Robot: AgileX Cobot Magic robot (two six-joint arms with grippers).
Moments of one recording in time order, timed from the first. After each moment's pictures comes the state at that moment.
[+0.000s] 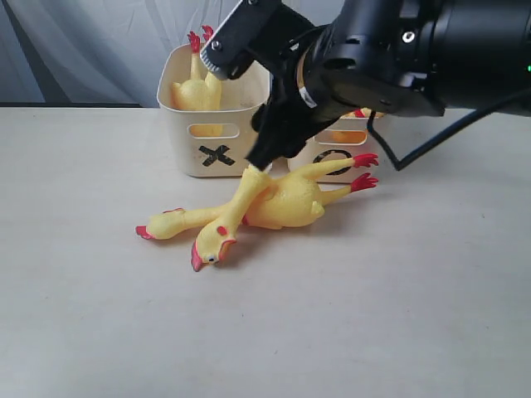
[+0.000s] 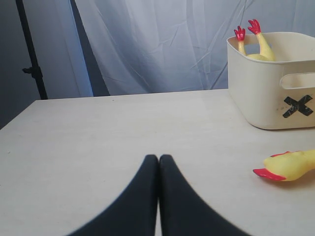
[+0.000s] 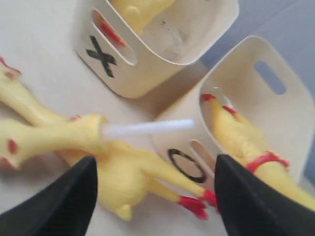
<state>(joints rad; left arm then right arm) 0.02 0.00 0.00 0.00 0.21 0.07 0.83 1.64 -1.29 -0.72 0.67 0.31</state>
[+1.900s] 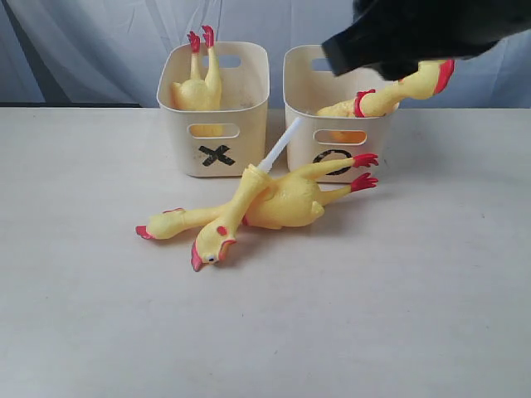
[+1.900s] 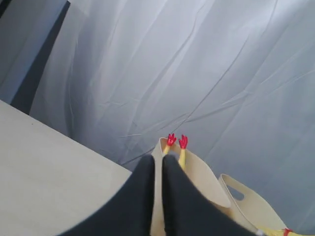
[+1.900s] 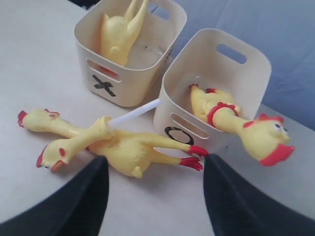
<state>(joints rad) 0.02 0.01 -0.13 -0.47 0.10 -0.14 0.84 1.20 -1.29 -0.49 0.92 0.36</state>
